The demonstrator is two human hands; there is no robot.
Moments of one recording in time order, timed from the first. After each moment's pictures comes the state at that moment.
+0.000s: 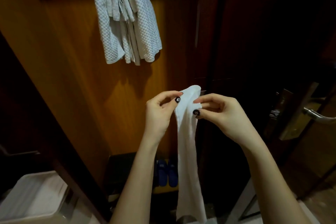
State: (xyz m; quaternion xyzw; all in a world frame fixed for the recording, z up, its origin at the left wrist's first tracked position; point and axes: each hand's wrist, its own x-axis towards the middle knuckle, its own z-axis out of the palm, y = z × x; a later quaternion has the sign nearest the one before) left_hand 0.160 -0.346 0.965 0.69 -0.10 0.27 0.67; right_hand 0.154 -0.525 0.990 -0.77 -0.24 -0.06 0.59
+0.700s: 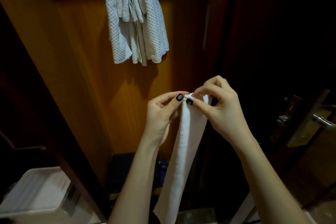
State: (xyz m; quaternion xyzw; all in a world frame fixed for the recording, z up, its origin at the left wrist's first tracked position) left_hand 0.145 -0.339 0.974 0.53 -0.19 0.16 0.81; right_hand 0.157 -0.494 1.007 -0.79 -0.31 -0.28 0.44
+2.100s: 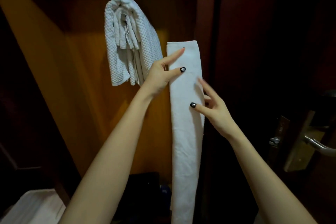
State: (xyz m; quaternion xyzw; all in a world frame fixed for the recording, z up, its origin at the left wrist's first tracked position) left_hand 0.251 -0.349 1.086 0.72 -0.24 0.22 0.61; right_hand 0.241 -0.533 1.006 -0.62 -0.37 -0.07 0.69
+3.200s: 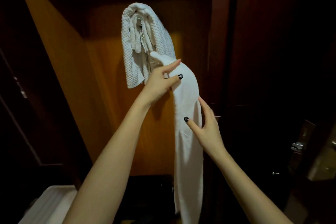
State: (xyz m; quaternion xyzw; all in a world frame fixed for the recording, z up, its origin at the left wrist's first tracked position) left_hand 0.243 -0.309 1.079 0.79 -0.16 0.24 0.54; right_hand 0.239 -0.477 0.946 -0.75 -0.25 -0.18 0.59
